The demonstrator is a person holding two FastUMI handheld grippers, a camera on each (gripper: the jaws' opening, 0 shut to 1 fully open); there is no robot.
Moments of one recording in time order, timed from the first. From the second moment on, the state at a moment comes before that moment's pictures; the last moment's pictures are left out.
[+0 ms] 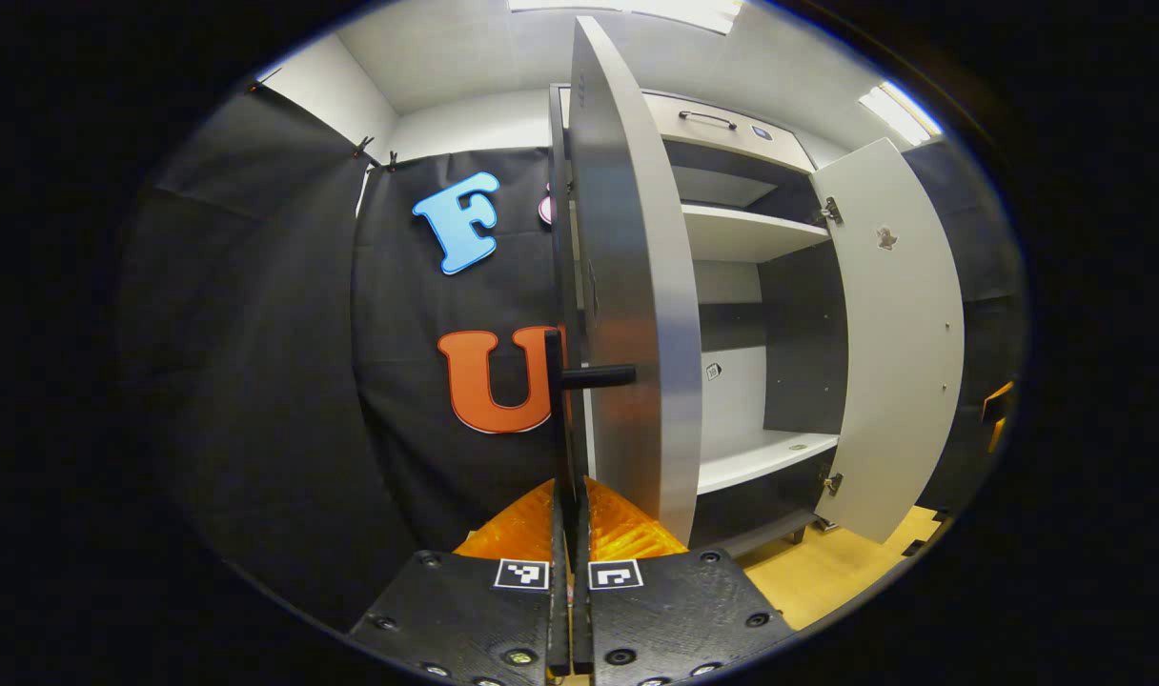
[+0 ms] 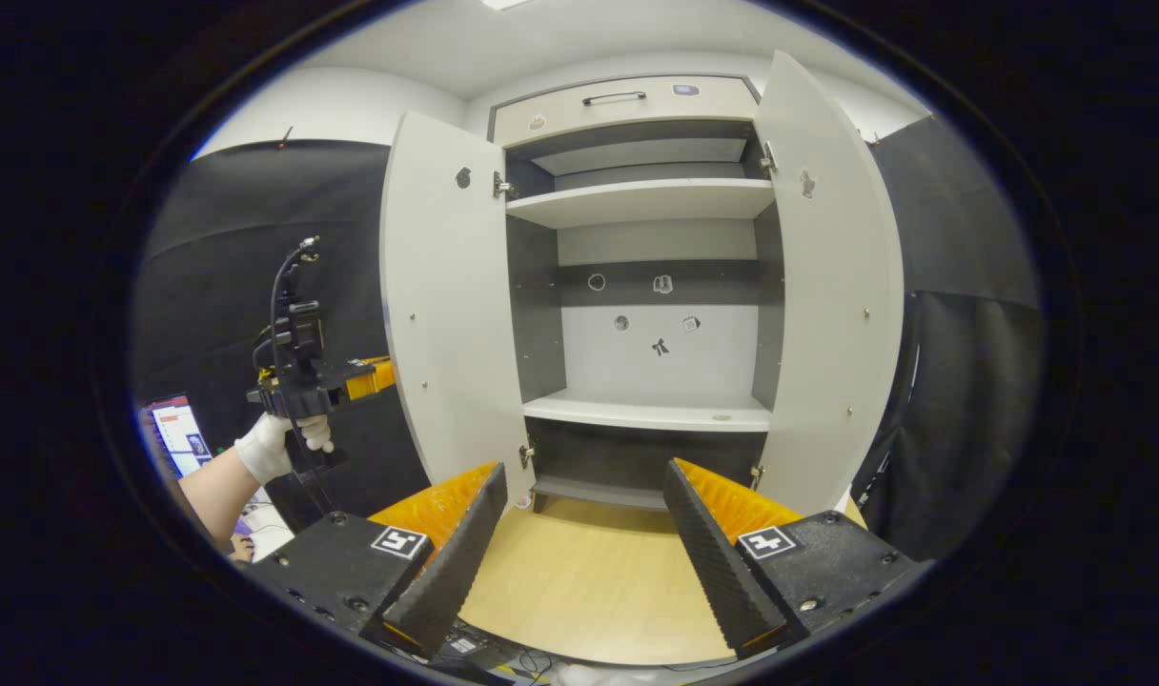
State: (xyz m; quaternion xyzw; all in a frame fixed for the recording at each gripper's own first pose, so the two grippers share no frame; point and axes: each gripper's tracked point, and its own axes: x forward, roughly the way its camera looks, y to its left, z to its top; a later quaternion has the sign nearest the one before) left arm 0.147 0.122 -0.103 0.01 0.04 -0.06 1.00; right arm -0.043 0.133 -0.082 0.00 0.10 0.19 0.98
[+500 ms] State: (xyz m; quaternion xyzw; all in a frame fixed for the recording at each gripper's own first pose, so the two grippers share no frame) left arm 0.122 0.142 -0.104 0.02 0.05 -0.01 1.00; right arm -0.039 0.126 -0.081 -0.01 0.10 0.18 0.98
